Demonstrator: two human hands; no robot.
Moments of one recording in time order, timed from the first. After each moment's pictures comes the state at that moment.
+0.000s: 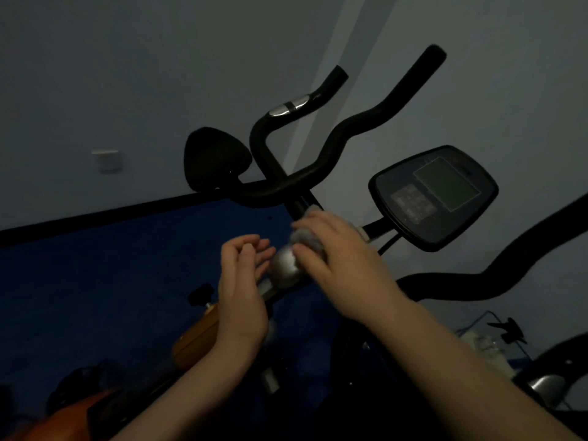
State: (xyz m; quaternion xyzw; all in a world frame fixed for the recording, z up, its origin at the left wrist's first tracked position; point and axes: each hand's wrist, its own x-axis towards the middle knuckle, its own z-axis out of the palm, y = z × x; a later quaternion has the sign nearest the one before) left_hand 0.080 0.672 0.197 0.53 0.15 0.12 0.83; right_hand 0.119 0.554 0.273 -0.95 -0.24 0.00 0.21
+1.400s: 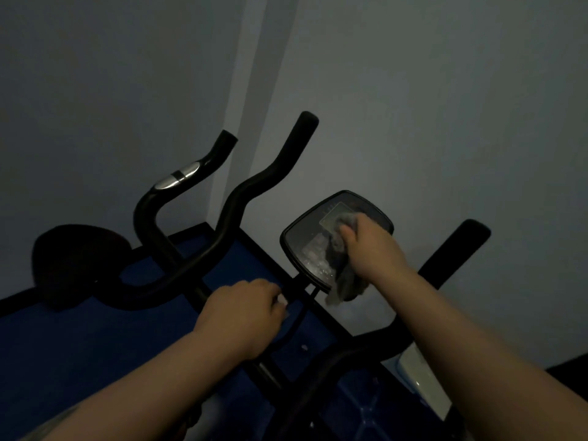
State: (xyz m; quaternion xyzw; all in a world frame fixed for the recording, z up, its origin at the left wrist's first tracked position) left_hand 0.187 0.615 0.253 0.94 -0.22 -0.07 0.24; right_hand 0.227 0.414 0.320 -0.98 0.13 -0.09 0.13
